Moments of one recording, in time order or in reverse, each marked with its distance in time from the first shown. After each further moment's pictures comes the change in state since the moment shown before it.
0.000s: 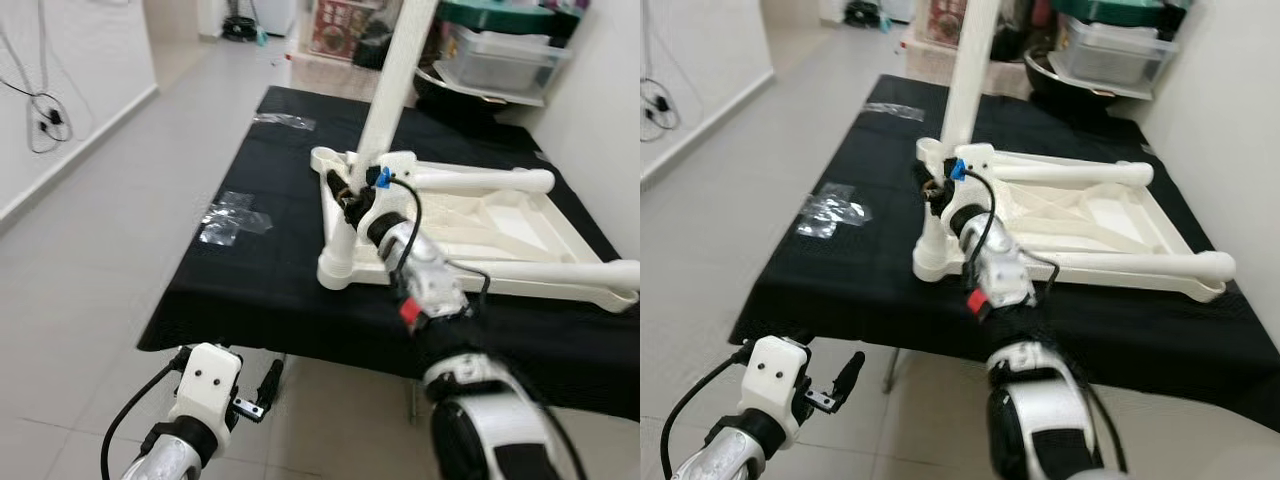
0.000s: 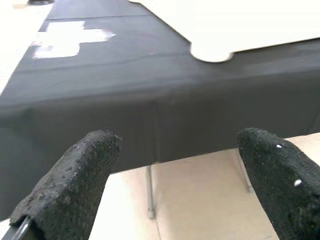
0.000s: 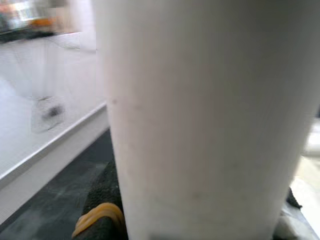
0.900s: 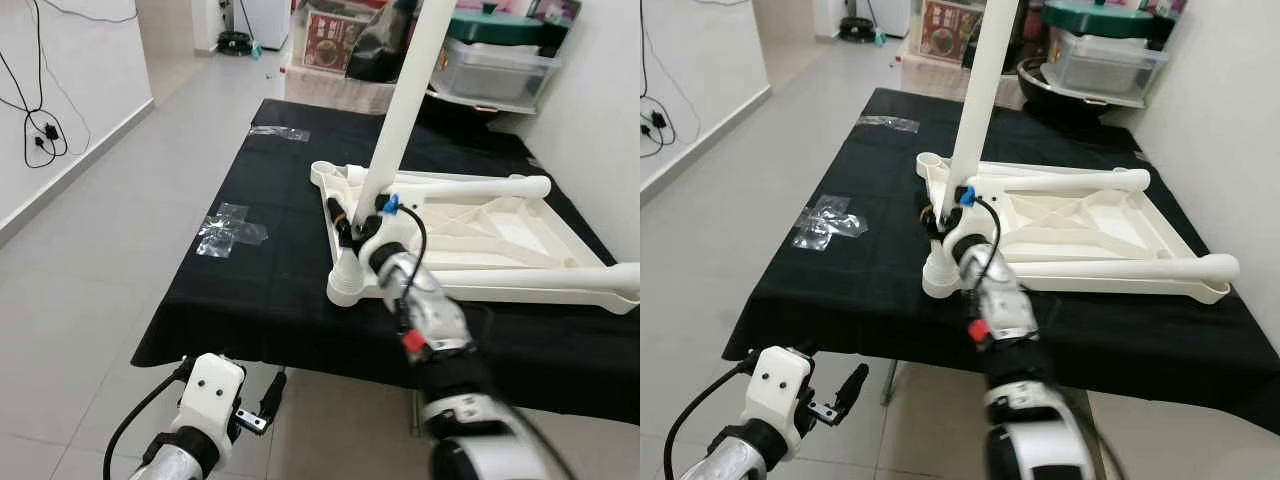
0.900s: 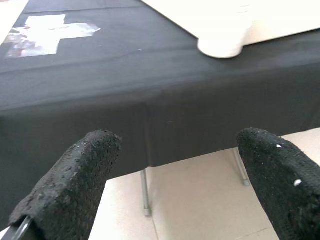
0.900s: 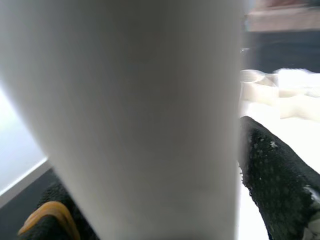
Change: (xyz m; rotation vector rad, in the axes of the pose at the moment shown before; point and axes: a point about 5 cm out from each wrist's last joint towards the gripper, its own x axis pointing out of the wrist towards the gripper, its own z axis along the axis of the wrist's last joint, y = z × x) left arm 0.003 0.000 0.000 0.000 -0.001 -0.004; right arm -0.009 -0.019 -0.014 0.091 0.121 0.406
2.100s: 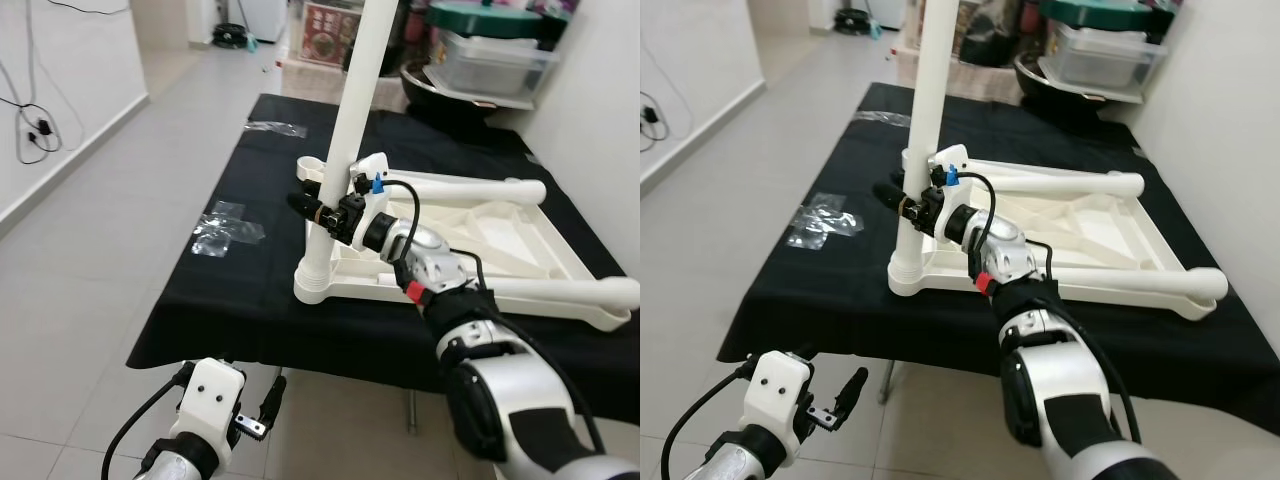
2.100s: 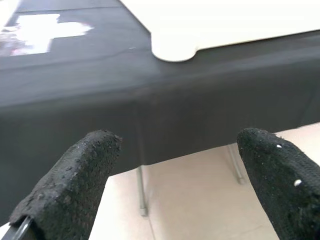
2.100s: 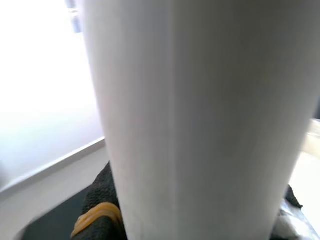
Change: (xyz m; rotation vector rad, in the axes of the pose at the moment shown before) left arm -0.004 -0.004 -0.001 0.004 0.000 -0.009; right arm 0.036 0.023 0.022 -0.086 -0.055 0.074
